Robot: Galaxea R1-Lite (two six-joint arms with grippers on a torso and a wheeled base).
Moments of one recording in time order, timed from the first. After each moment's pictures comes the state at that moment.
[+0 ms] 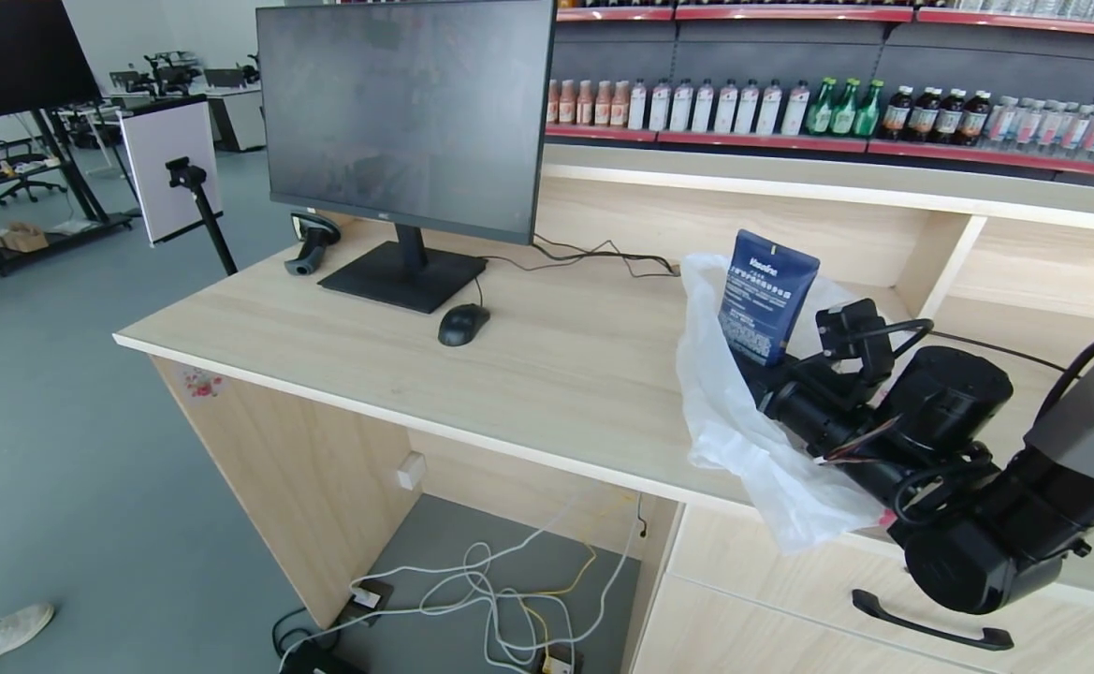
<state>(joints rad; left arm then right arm) 0.00 0.00 0.00 0.00 0.00 0.00 0.29 2.09 -0.66 -1.58 0.20 -0.02</state>
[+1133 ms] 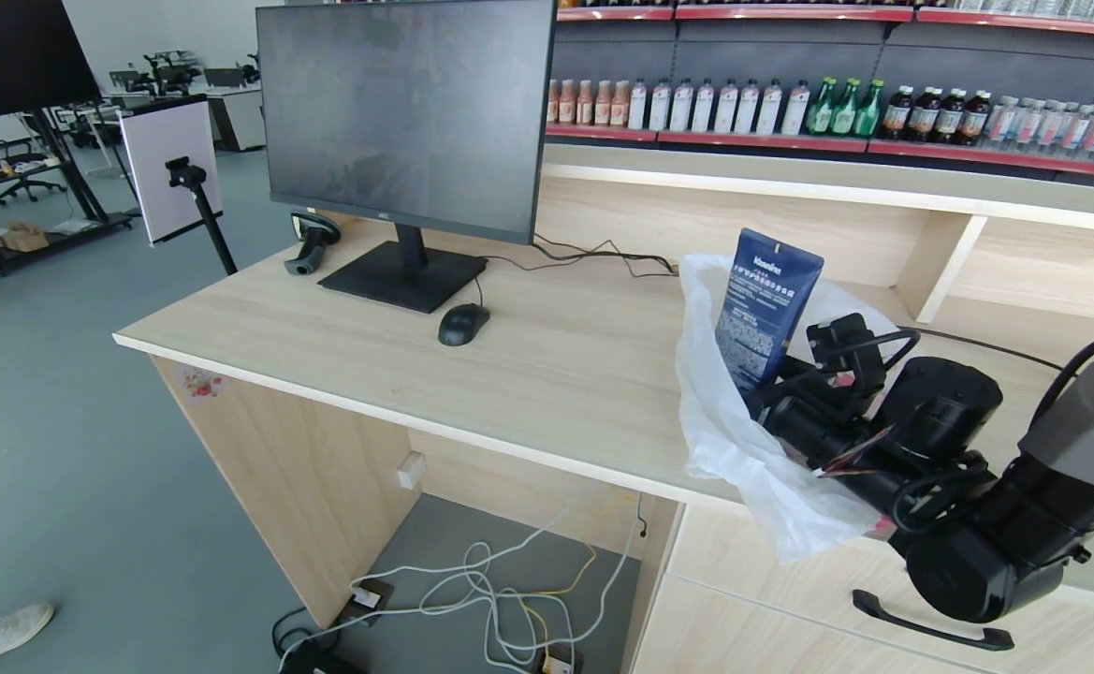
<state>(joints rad) 0.00 0.00 0.00 0.00 0.00 0.00 0.28 2.09 -0.63 -1.56 0.20 -0.02</state>
